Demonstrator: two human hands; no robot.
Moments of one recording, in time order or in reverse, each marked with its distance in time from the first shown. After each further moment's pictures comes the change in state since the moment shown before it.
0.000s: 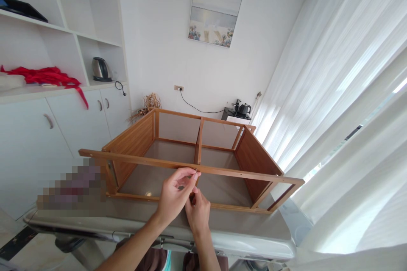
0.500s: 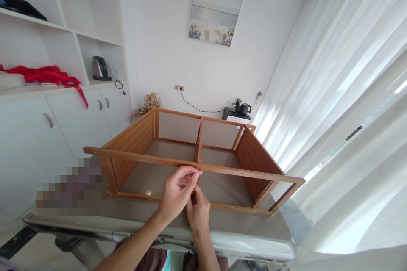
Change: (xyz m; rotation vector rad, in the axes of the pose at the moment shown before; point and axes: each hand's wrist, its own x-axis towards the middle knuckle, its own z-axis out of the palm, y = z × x) left_hand 0.003 -0.002 0.003 0.005 -0.034 0.036; right_hand -0.005 0.005 0.003 0.076 -0.027 0.062
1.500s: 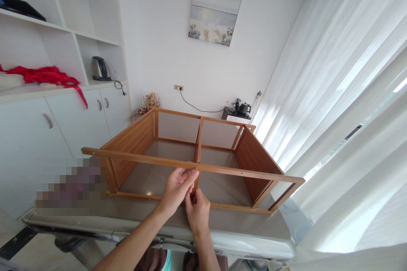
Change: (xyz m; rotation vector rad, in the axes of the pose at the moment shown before) left_hand 0.010 -0.013 0.003 -0.275 -0.014 -0.239; right_hand 0.001 0.000 0.003 -0.037 0.071 -0.023
